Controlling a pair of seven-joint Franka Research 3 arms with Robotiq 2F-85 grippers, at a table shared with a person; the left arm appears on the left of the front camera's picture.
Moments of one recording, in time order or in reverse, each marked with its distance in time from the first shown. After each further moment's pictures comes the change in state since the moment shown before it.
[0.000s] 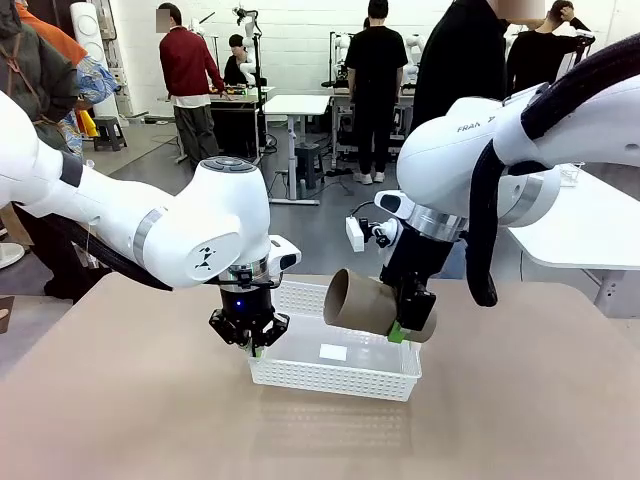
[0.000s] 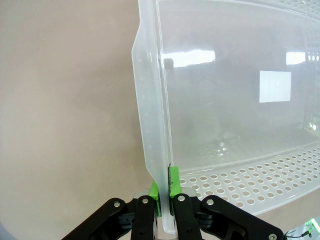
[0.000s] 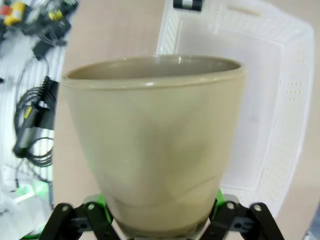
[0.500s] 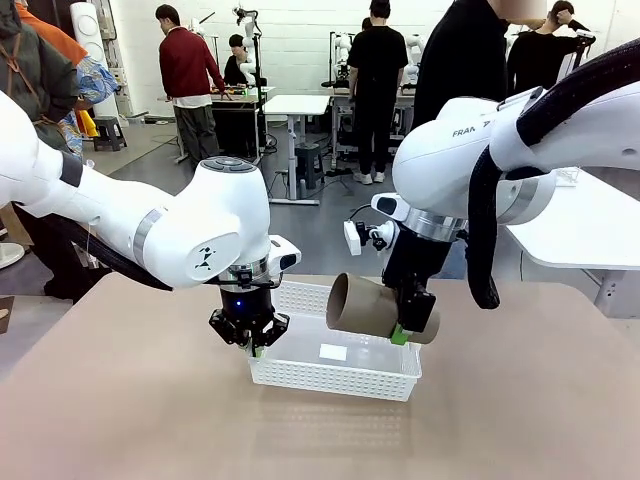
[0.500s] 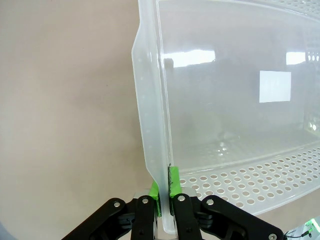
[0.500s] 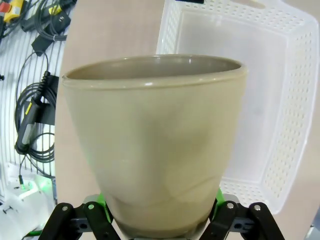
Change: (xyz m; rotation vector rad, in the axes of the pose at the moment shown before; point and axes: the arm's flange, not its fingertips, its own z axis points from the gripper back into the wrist) left arm 0.000 0.000 0.000 0.000 0.000 0.000; right arm 0.004 0.001 0.000 0.008 0.064 -0.031
